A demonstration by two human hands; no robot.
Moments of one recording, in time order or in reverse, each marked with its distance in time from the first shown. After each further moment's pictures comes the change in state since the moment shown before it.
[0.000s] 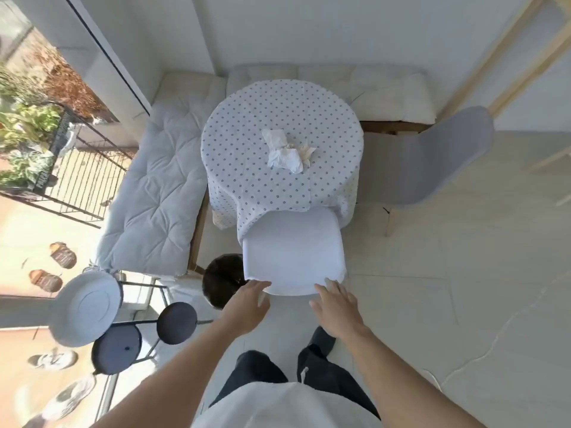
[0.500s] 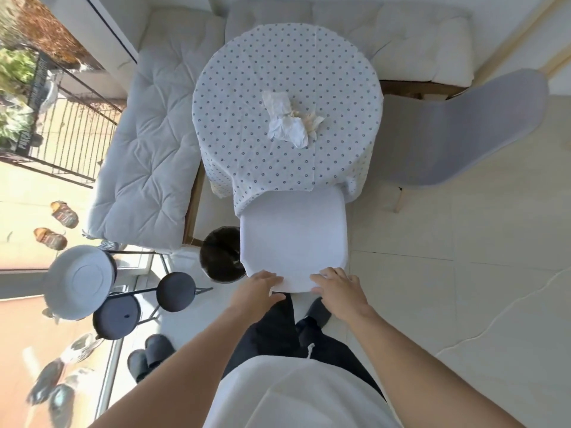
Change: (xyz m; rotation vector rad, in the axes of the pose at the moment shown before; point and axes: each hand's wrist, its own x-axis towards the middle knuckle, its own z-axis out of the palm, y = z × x) left_hand 0.060 0.014 0.034 0.137 -0.178 -0.082; right_hand 0.057 0.029 -0.033 -0.180 -0.177 -0.139
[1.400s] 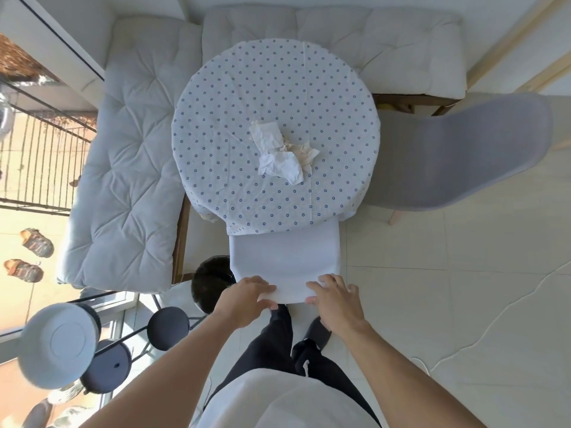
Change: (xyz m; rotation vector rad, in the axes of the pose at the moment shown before) left_hand 0.114 -0.022 -0.117 0.103 -0.083 0.088; right_hand 0.092 -0.013 -0.089 0.031 0.009 0.119
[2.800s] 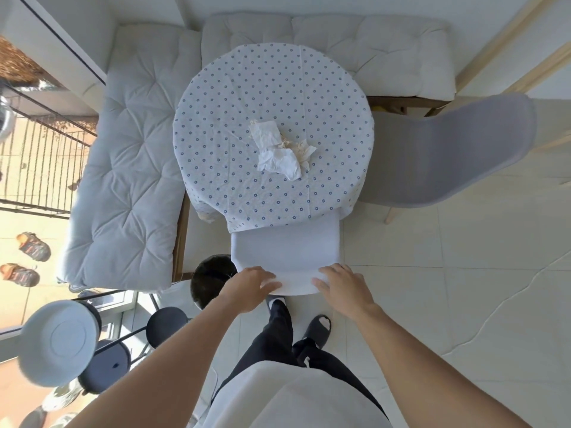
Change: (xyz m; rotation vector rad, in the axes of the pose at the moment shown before) left_hand -0.006 0.008 -0.006 -0.091 0.025 0.009; right_hand -0.002 0.021 0.003 0.035 0.100 0.033
